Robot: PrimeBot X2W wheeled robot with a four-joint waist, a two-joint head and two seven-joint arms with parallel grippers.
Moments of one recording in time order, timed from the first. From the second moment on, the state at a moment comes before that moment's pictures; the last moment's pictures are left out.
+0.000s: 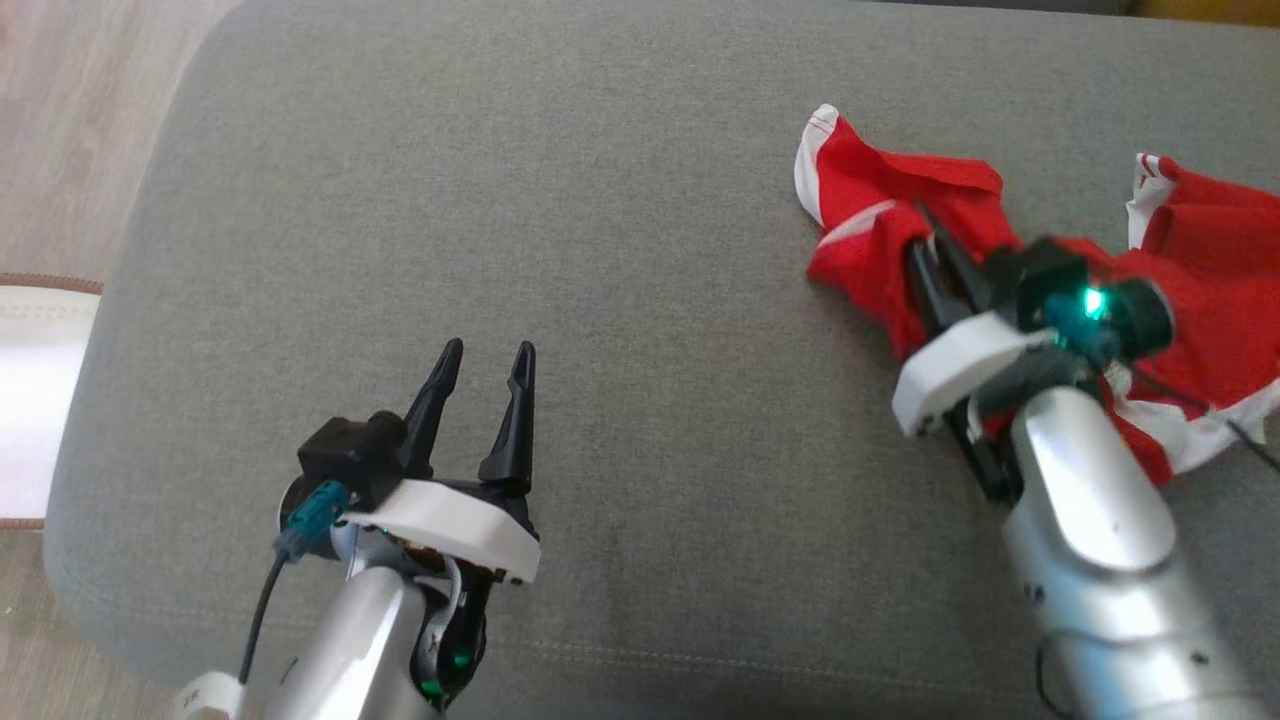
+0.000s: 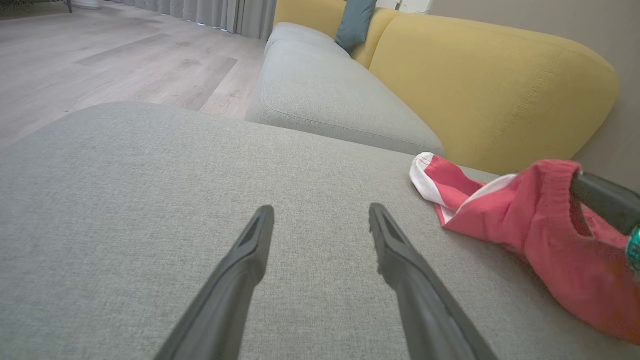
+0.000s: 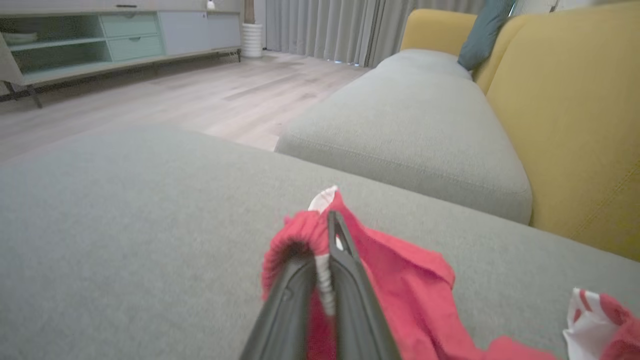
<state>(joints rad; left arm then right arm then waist) -0.22 0.05 -0.38 0.30 -0.38 0.02 -0.26 -0.50 -0.06 0.16 0.54 -0.05 0.12 -0.08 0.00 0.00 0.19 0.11</state>
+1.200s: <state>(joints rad) -0.22 0.05 -0.44 0.31 -0.43 0.04 -0.26 -0.89 -0.07 0.69 0.87 0.22 0.12 0.12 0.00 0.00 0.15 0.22</state>
